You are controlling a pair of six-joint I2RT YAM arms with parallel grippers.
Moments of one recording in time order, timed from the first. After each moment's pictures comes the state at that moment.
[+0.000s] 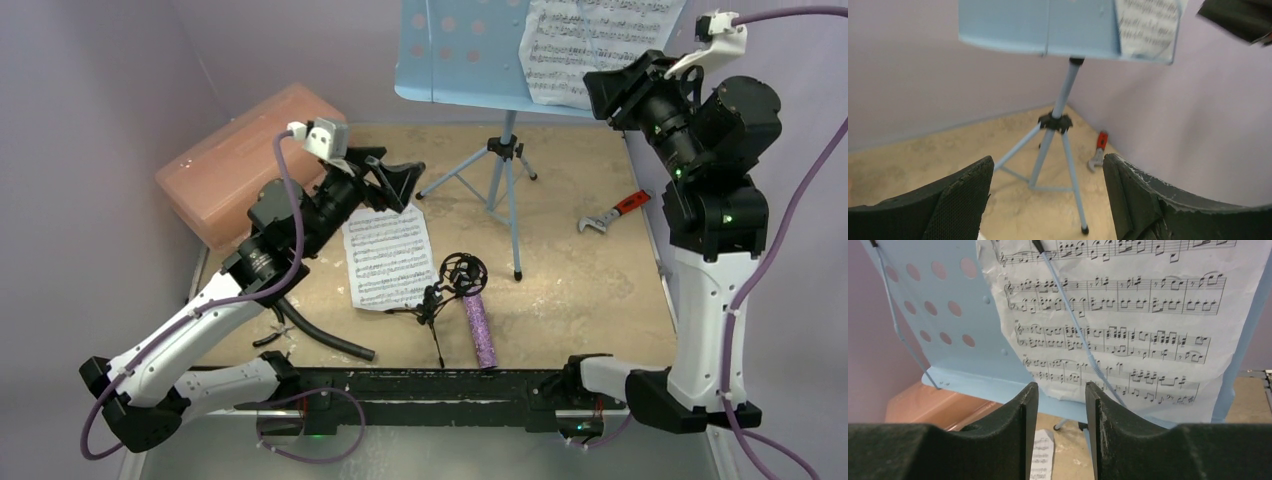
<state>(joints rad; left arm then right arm) -0.80 1.03 1.21 0.07 -0.15 -0.27 0.07 1.24 1.98 -0.64 -0.20 0.32</state>
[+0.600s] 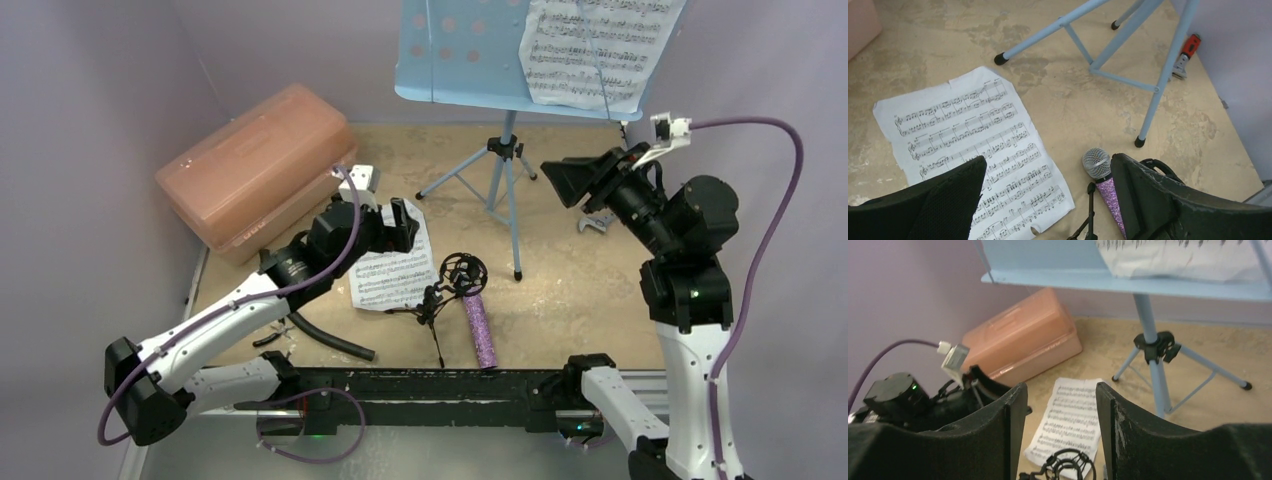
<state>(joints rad) -0.80 1.05 0.94 -0.23 -0.30 -0.47 0.07 0.85 1.37 -0.41 -0.49 0.48</state>
